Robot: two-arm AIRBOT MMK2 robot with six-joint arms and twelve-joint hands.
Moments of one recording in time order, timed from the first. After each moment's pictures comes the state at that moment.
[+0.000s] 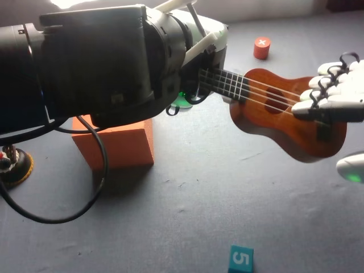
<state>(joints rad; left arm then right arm) 0.17 -1.29 0.92 1.10 0.80 -0.21 -0.47 -0.53 0.73 -0.78 0.32 -0.21</state>
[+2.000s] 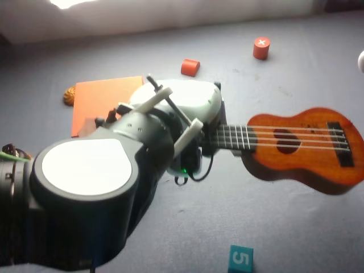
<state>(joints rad) 0.40 -1.21 0.69 1.50 0.91 -0.80 -0.37 -0.49 0.80 -0.36 0.46 -0.50</state>
